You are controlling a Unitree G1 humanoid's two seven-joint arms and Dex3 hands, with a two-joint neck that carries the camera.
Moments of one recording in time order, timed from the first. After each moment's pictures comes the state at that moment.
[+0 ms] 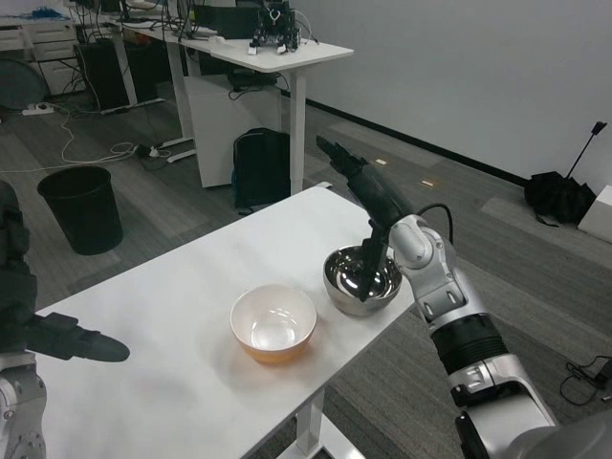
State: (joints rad) left arm -0.65 0.16 -0.29 0.67 -0.52 -0.92 0.06; right arm -0.38 -0.46 -0.34 0.15 -0.36 -0.15 0.13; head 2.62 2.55
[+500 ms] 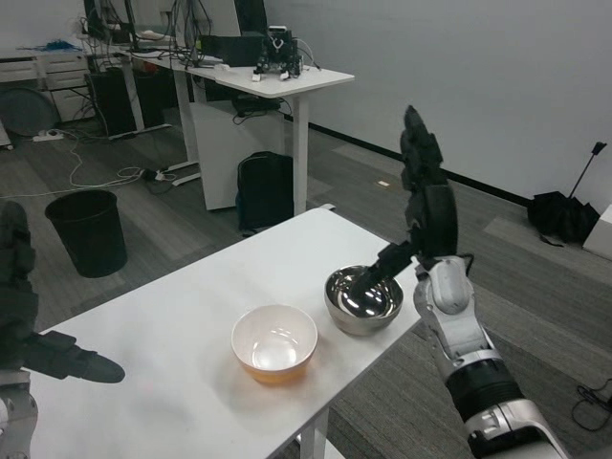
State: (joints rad) left arm -0.69 0.20 -0.28 0.67 -0.52 -0.84 0.03; right arm -0.29 -0.43 -0.35 0.23 0.26 -0.61 -0.15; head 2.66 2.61
